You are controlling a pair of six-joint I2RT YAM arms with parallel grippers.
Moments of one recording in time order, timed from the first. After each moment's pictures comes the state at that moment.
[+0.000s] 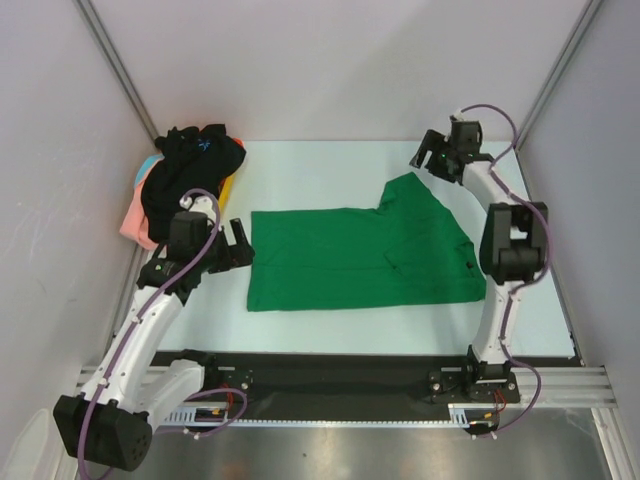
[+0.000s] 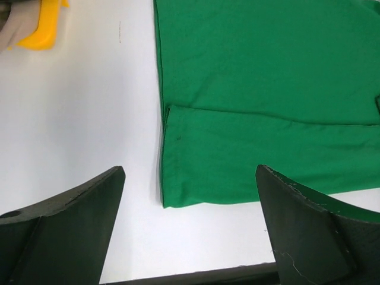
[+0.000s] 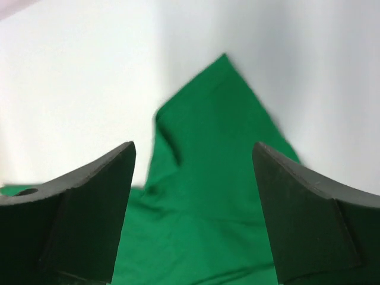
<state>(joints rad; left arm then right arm) -0.20 0.92 0.83 -0.65 0.01 -0.36 0.03 2.04 1.66 -0.22 -0.17 0.43</state>
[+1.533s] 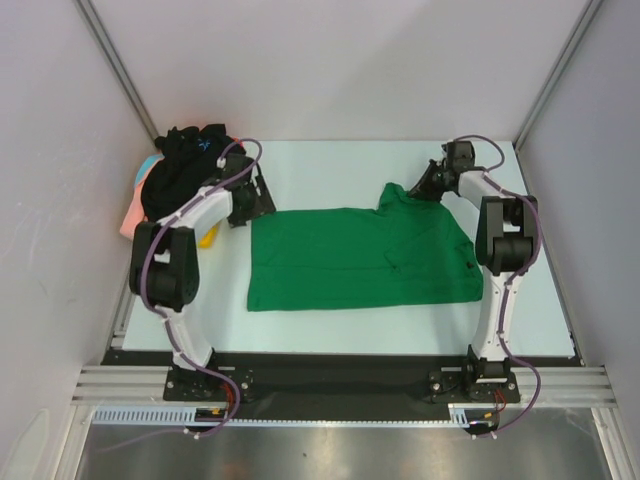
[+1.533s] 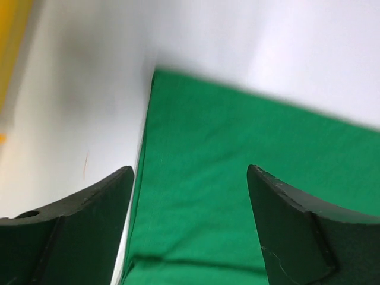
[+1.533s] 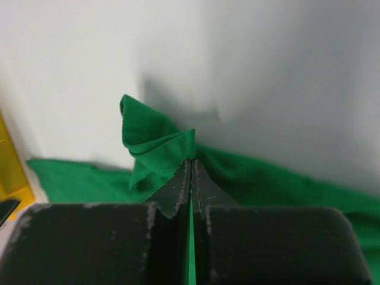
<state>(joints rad) -0.20 1.84 1.33 -0.50 -0.09 -0.54 0.02 2.25 1.70 -0.32 -0.40 0.53</state>
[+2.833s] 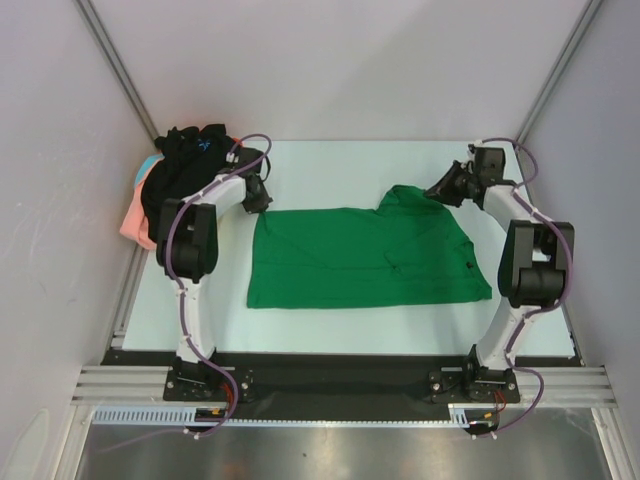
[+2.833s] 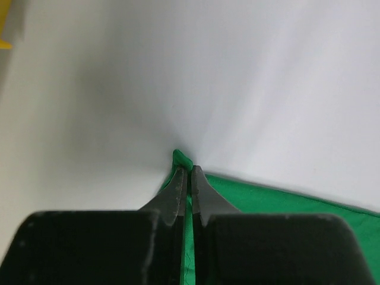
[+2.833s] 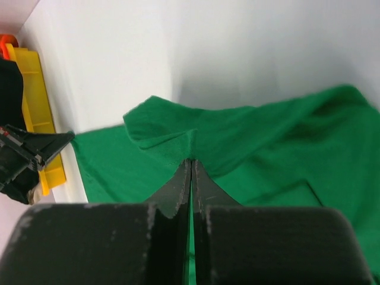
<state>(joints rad) -0.19 2.17 1.63 -0.49 -0.14 -0.56 -0.05 1.90 1.39 -0.24 -0.47 0.57</state>
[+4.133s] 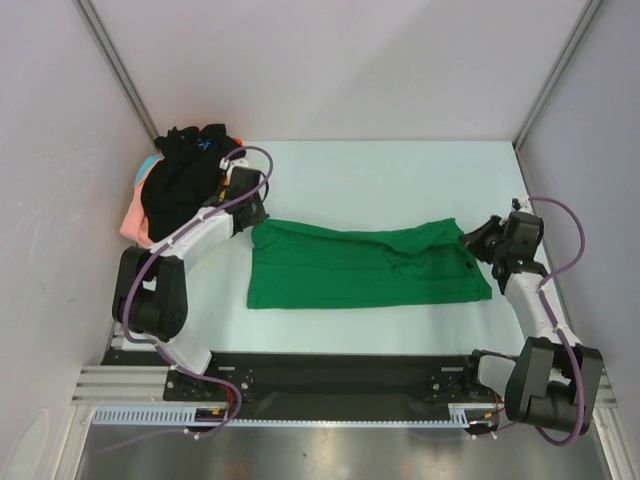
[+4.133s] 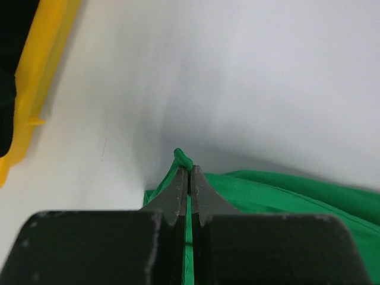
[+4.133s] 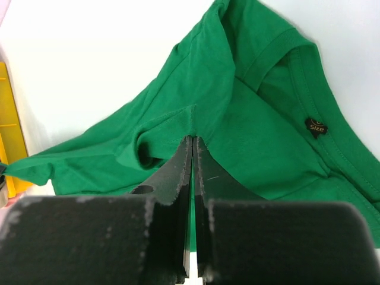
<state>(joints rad) -0.29 1.65 1.15 -0.33 -0.27 -0.49 -0.21 1.13 0.64 -0.10 -0.27 0.58</state>
